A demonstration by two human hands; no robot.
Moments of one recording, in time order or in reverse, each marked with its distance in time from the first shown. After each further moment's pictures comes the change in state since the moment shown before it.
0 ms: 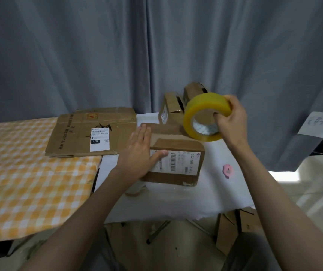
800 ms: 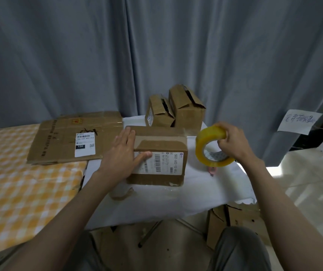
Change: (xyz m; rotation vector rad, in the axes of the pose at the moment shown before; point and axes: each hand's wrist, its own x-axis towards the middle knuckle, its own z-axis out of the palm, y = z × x) left_hand -0.003 0.007 -0.012 0.018 -0.058 -0.031; right_hand -0.018 0.063 -0.064 -0.477 -0.308 0.099
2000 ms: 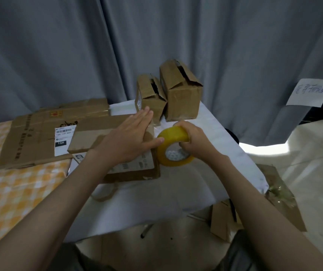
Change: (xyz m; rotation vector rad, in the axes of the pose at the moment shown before) left_hand 0.066 0.033 0.015 0.028 -0.141 0.326; right_hand 0.013 0.003 0.109 0.240 -0.203 -0.179
